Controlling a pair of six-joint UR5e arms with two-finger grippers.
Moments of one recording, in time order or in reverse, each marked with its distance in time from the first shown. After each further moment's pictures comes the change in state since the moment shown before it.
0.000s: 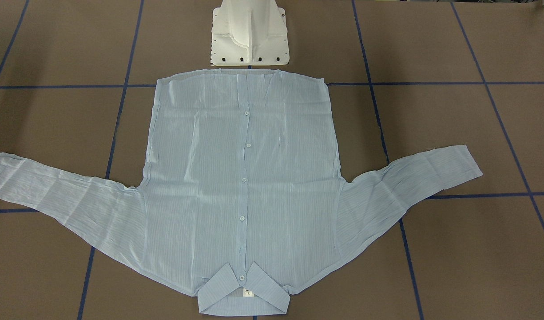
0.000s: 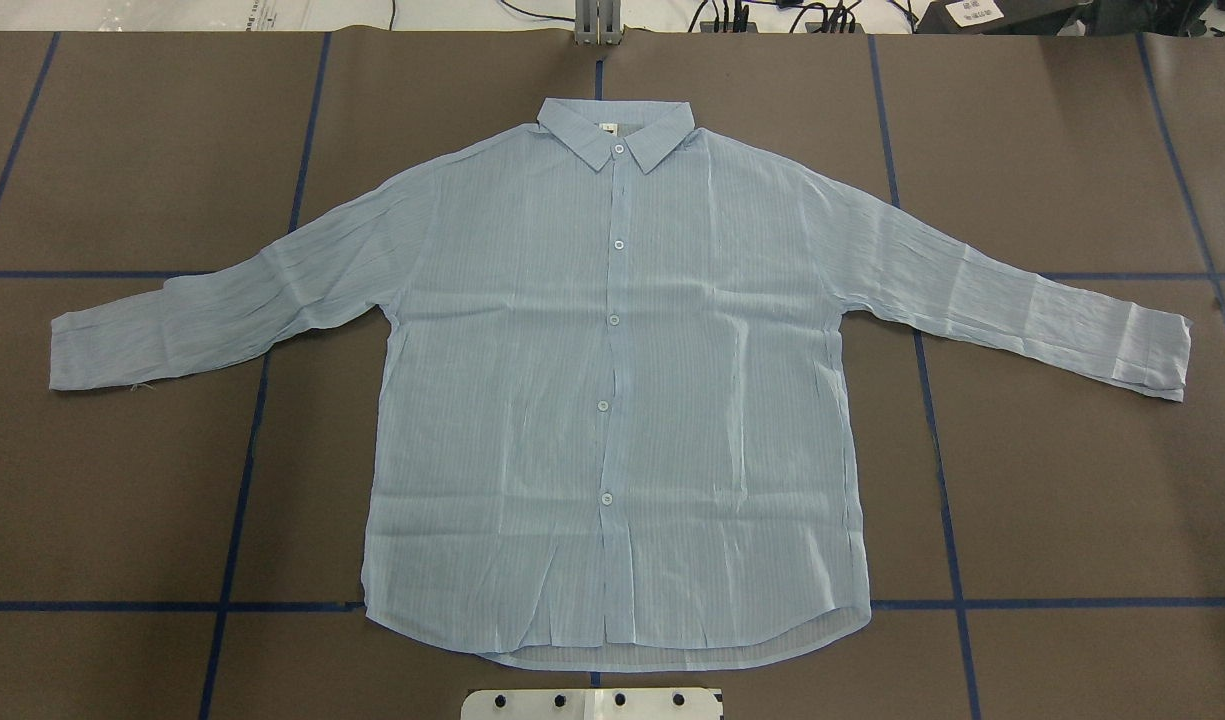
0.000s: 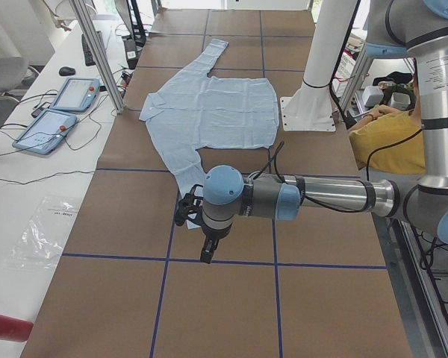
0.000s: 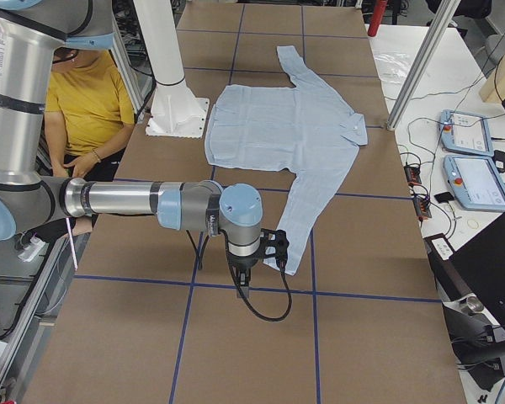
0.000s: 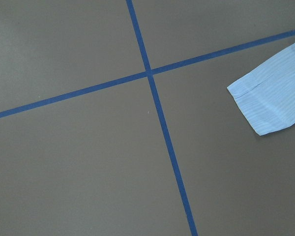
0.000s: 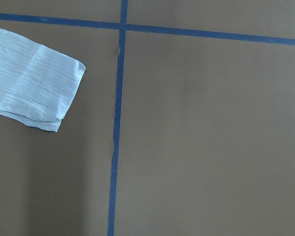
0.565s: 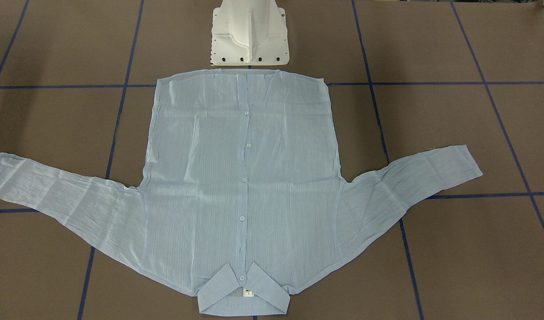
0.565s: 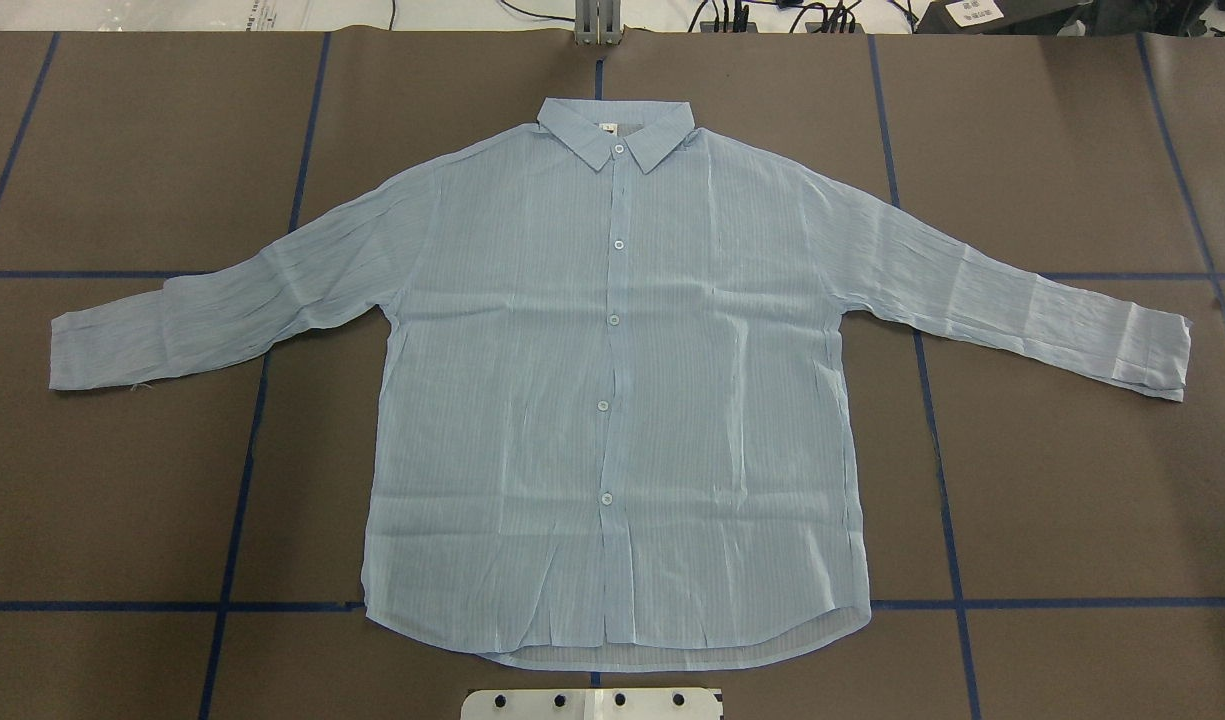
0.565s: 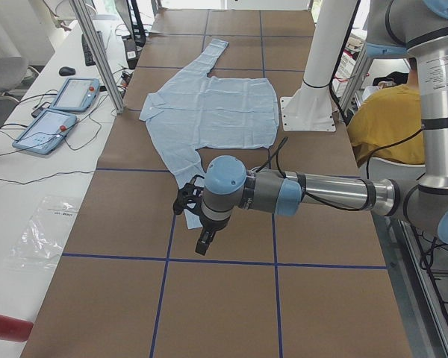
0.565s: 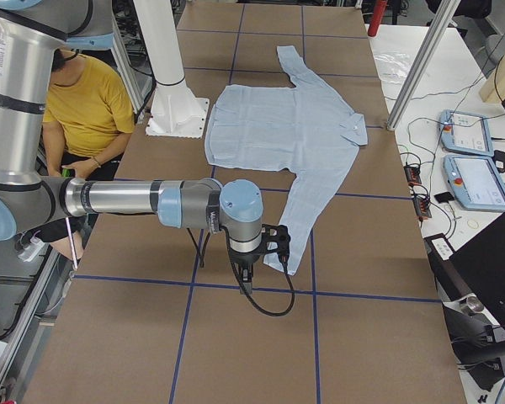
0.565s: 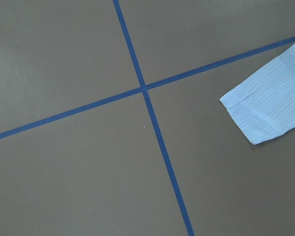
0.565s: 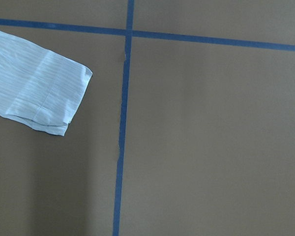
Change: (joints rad) left arm 0.001 -0.003 -0.046 -0.048 0.002 -0.003; right arm -0.002 0.002 0.013 0.061 0.025 0.003
